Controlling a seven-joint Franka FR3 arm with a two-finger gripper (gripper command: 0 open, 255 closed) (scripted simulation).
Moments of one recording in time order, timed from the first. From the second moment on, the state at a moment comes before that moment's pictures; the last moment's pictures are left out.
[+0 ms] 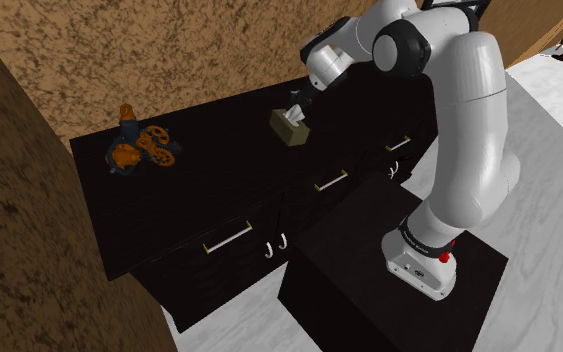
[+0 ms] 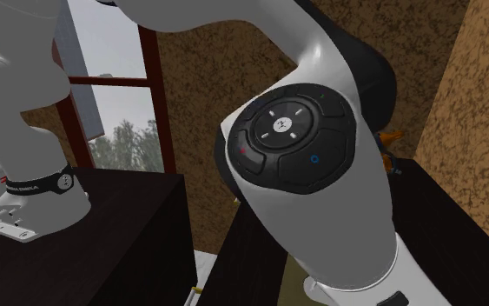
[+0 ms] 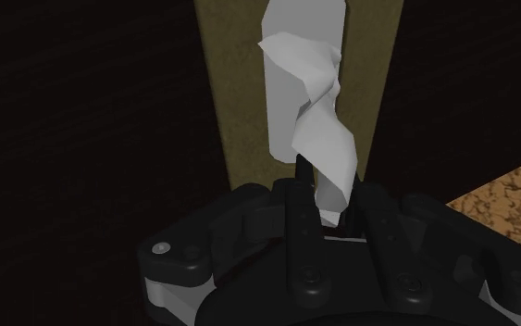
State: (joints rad) arm -0.08 0.67 -0.29 -1.74 1.12 2.42 -0.78
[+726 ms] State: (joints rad) arm -0.06 0.57 -0.34 -1.75 1.04 2.36 -0.69
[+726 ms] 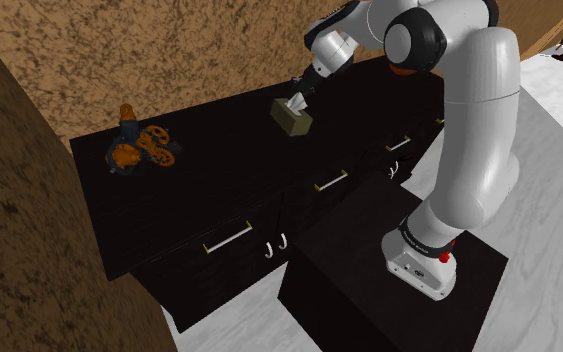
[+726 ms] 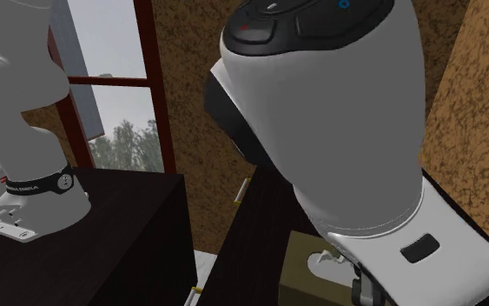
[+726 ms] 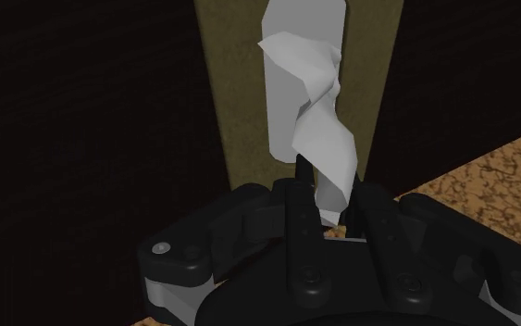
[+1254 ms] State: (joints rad) arm -0.03 0.50 -0.37 -1.76 0.98 2.32 -0.62
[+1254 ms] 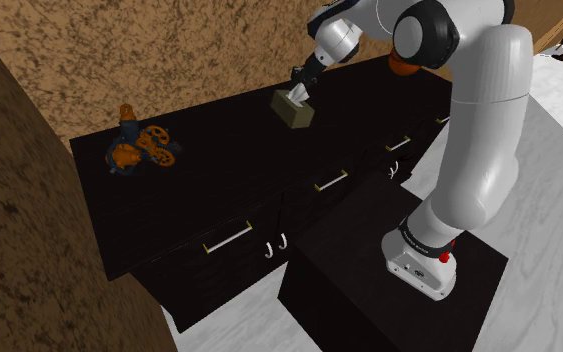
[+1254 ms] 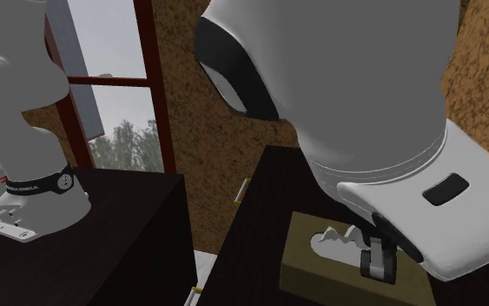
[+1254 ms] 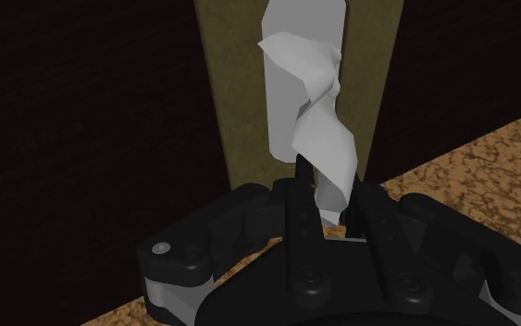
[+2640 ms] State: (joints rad) arm 0.00 0.37 -0.43 -1.69 0.82 2.17 -0.44
